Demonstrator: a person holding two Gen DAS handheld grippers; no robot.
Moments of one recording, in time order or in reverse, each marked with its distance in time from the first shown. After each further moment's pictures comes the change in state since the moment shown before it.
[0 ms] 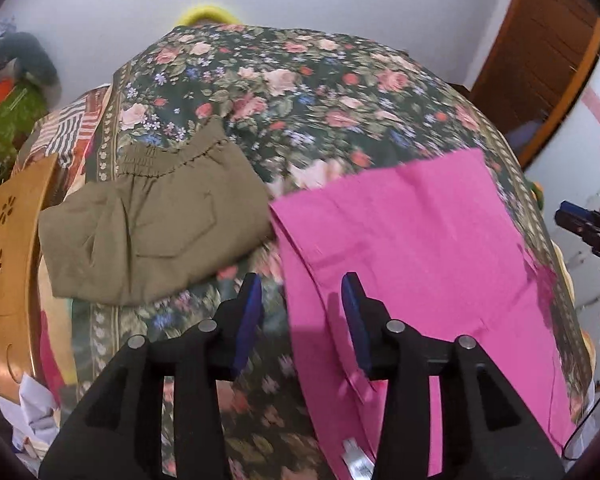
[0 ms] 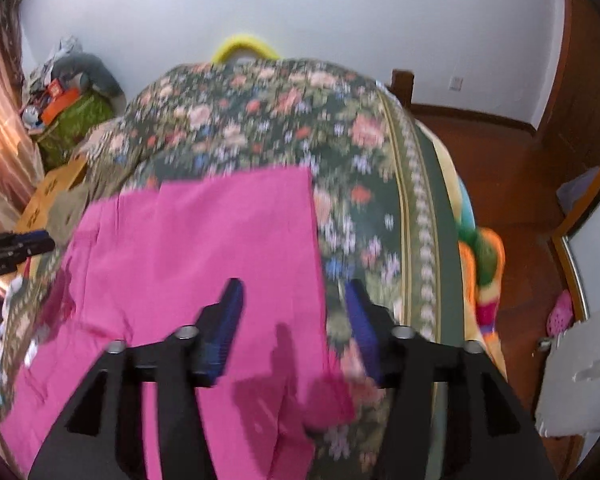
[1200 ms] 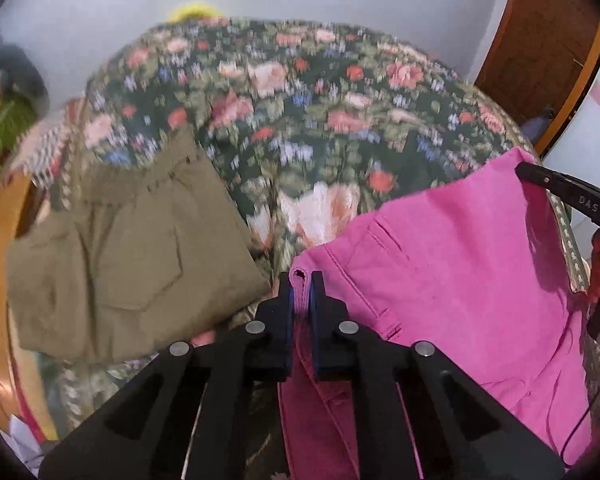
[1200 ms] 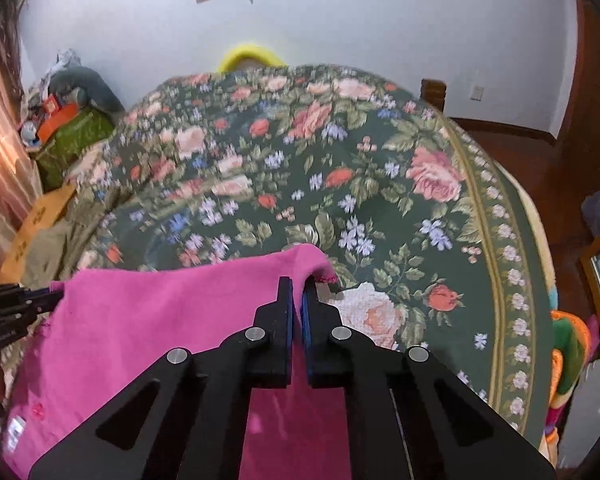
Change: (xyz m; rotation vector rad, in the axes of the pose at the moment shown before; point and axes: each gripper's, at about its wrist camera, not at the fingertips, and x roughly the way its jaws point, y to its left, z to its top) left arm 0.062 -0.012 0.030 0.045 -0.031 0.016; right arm 0.088 0.009 0.049 0.017 -0.048 0.049
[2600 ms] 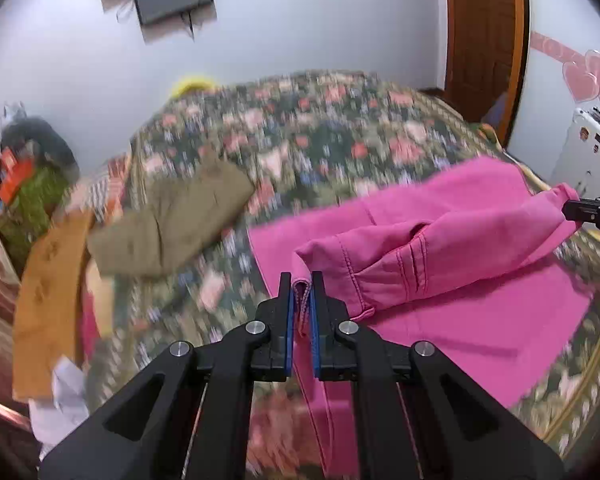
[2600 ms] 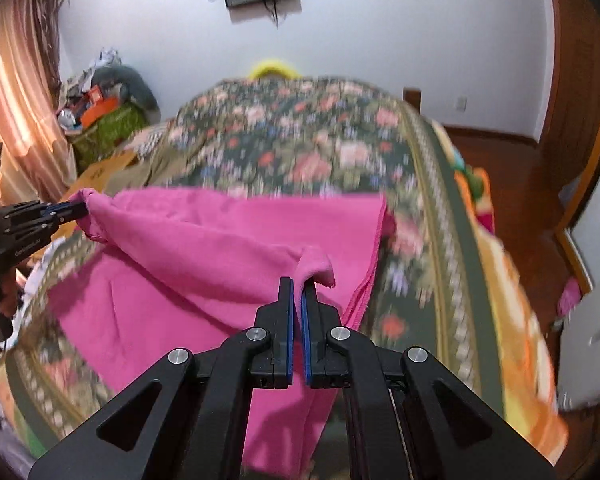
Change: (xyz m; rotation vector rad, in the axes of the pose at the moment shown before) left arm -0.159 -0.053 -0.166 0.184 -0.172 0.081; right arm -0.180 0.049 -0.174 -0.033 -0.031 0.005
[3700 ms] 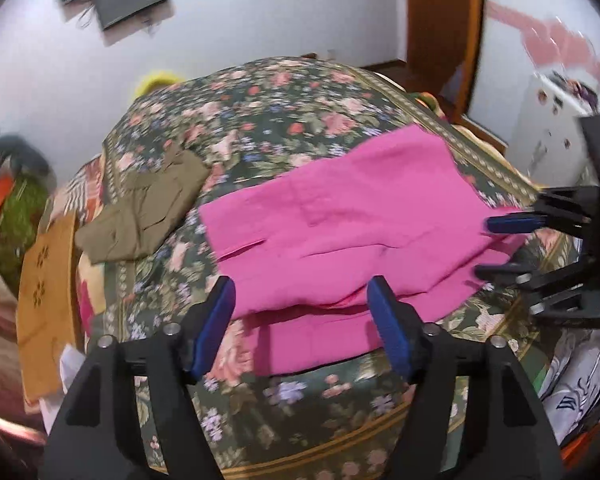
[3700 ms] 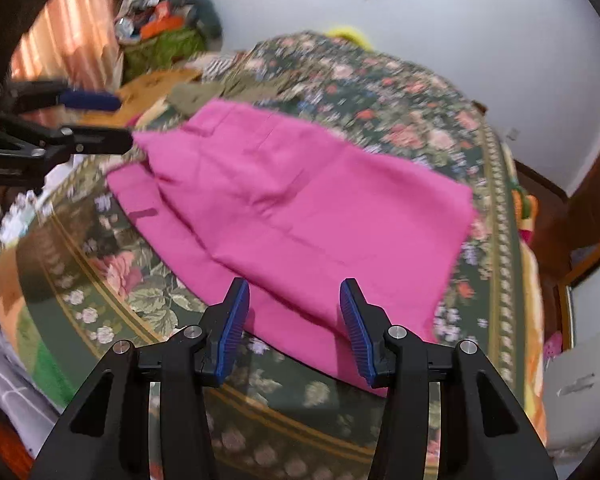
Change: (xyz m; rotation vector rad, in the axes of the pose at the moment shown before) left arm -0.061 -0.054 -0.009 0.133 0.073 -0.090; right arm -0.006 0.098 -0.044 -0.299 0.139 0.034
